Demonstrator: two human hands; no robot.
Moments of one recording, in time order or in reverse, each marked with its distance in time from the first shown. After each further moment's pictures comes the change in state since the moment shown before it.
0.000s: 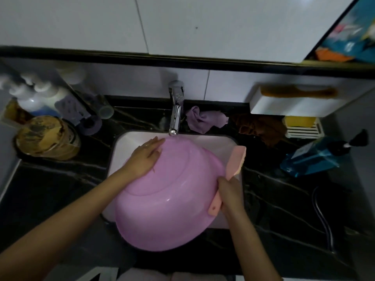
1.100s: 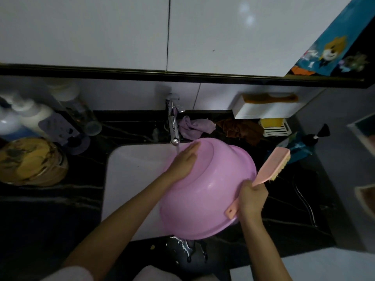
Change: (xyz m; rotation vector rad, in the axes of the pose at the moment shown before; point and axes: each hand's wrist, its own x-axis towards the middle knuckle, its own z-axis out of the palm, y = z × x) left_hand 0.038 0.070 0.056 -0.356 -0.224 0.225; right_hand -0.050 -0.009 -0.003 0.059 0.548 -0.227
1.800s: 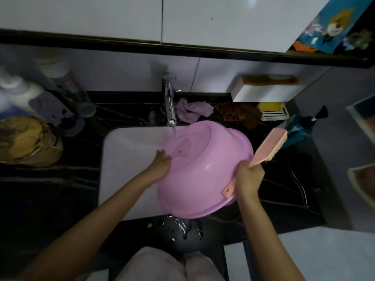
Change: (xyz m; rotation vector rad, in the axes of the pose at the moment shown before) left_hand -0.060 -0.031 -0.011 -0.054 0.002 -0.528; right_hand 0.007 0.002 -0.003 0.011 -0.016 -0.013
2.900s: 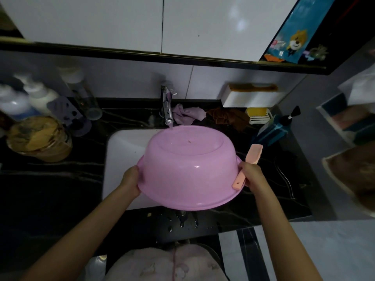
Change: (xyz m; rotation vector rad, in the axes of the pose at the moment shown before) left_hand -0.073 -0.037 -0.017 -1.029 0.213 -0.142; right_hand 0.042 0.019 -0.050 -0.195 -0.266 0.279
